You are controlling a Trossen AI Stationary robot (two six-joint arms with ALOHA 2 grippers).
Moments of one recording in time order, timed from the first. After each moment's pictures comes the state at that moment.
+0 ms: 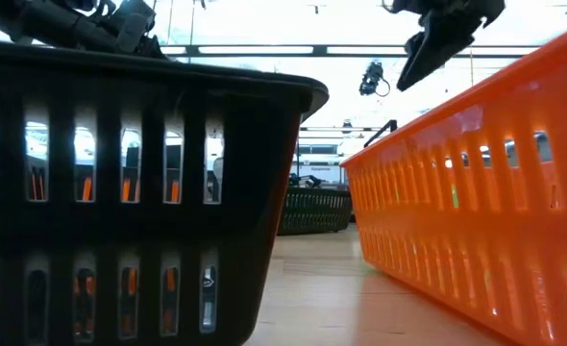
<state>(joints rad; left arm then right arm) 0.12 0.75 0.43 0.03 -0.35 -0.06 0.06 1.20 1.04 -0.77 0.20 0.02</state>
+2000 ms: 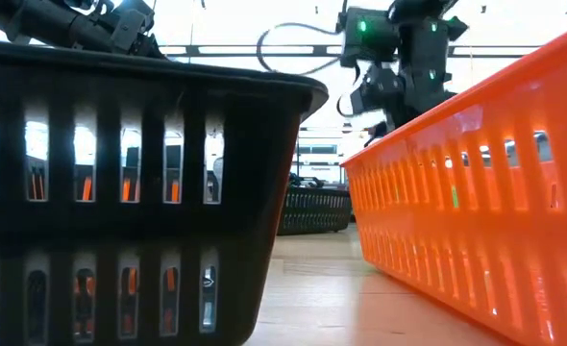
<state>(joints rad) 0.10 0.75 0.43 0.03 -0.34 -0.08 -0.04 1.63 1.12 -0.87 0.06 -0.15</state>
